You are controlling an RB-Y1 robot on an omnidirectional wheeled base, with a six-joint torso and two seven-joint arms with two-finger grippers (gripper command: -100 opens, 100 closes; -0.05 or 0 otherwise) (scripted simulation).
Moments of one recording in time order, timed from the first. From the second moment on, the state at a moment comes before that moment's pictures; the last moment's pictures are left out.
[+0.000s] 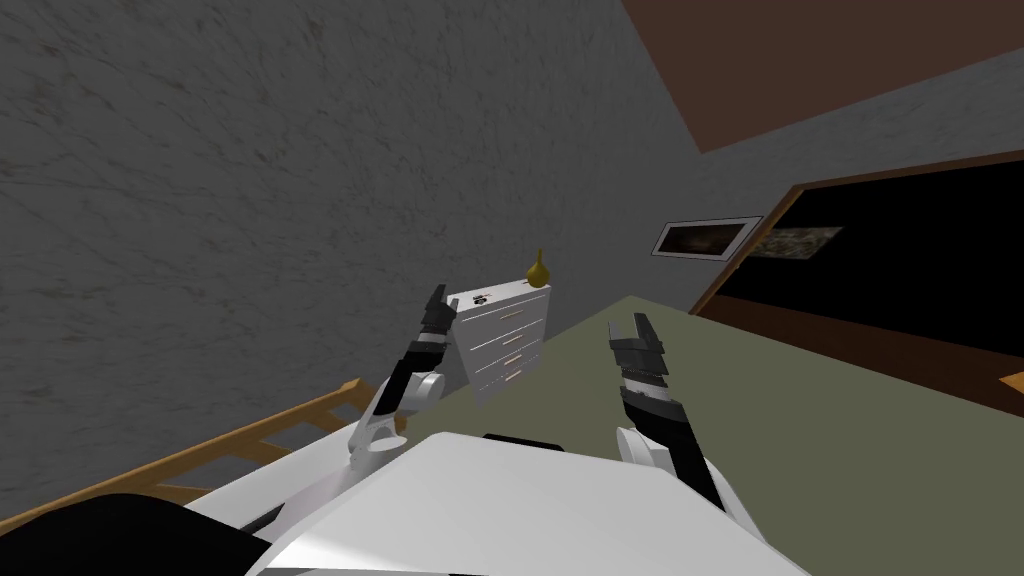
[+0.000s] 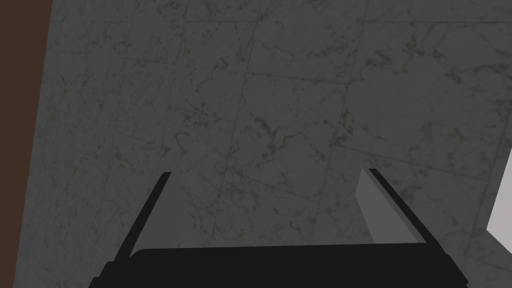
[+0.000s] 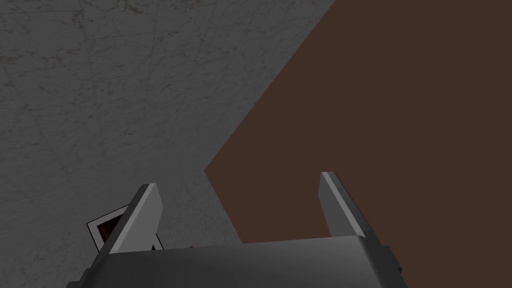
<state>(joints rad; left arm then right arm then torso) 0.29 0.17 0.07 -2.29 0.16 -0.15 -0.03 0.52 0.03 0.00 -2.24 0.12 -0.47 -0.14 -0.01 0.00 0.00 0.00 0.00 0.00</state>
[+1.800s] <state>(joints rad) 0.00 0.20 0.17 -2.13 0.25 0.33 -0.08 0.52 0.03 0.00 -2.24 0.12 -0.47 -0.14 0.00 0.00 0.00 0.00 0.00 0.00</state>
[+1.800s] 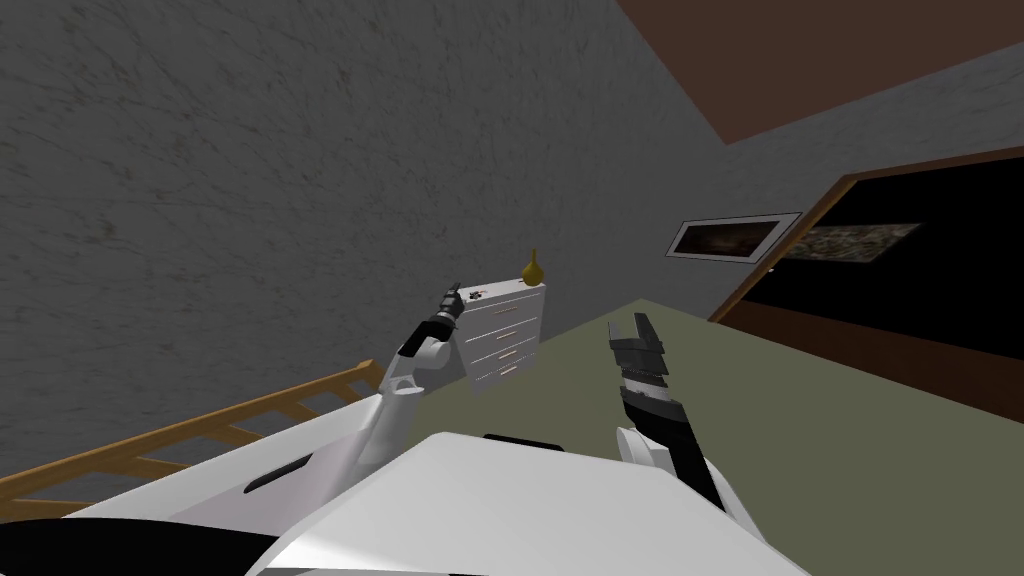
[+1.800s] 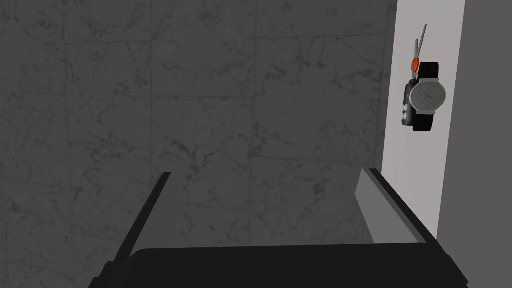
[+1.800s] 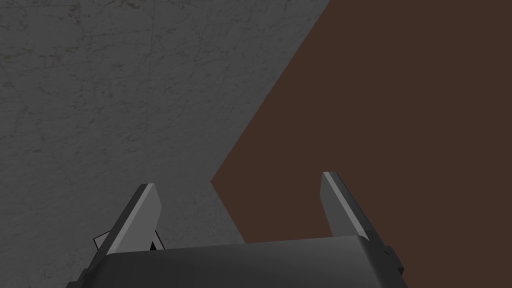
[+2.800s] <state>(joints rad) -0.18 0.23 0.22 -2.03 0.29 0.61 -0.08 0.52 0.03 0.00 -2.24 0.12 -0.47 -0.14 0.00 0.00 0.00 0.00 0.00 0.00</state>
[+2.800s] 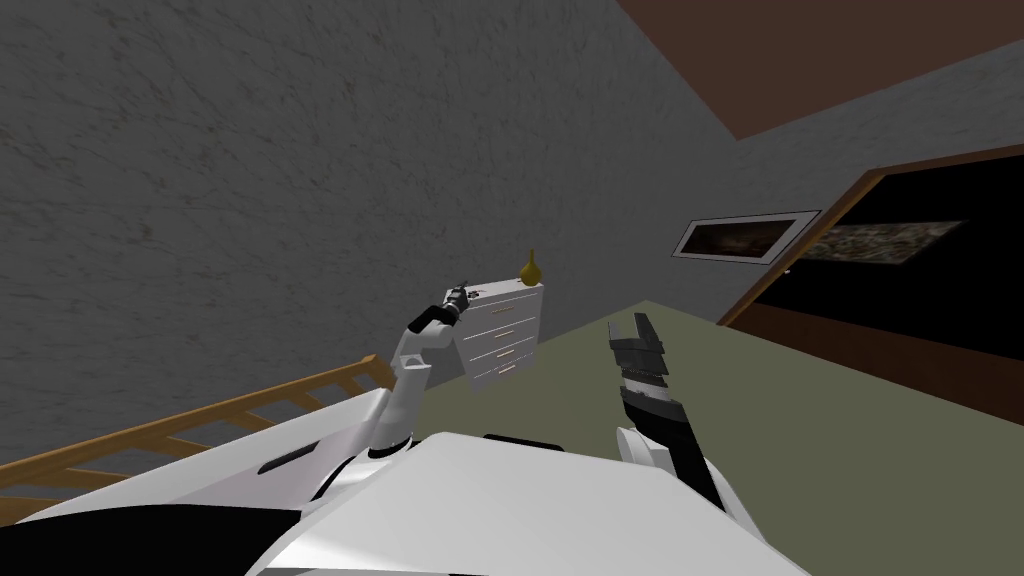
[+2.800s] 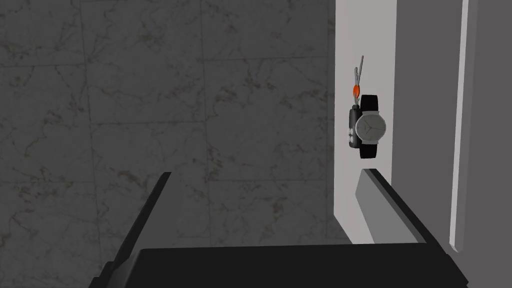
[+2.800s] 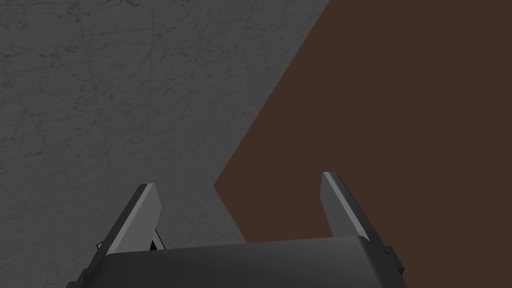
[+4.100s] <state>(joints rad) -0.43 0.28 0.26 -1.88 0.35 0.96 -0.08 0.52 0.03 0.00 -2.24 0.12 -0.47 -0.14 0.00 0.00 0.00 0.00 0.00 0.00</state>
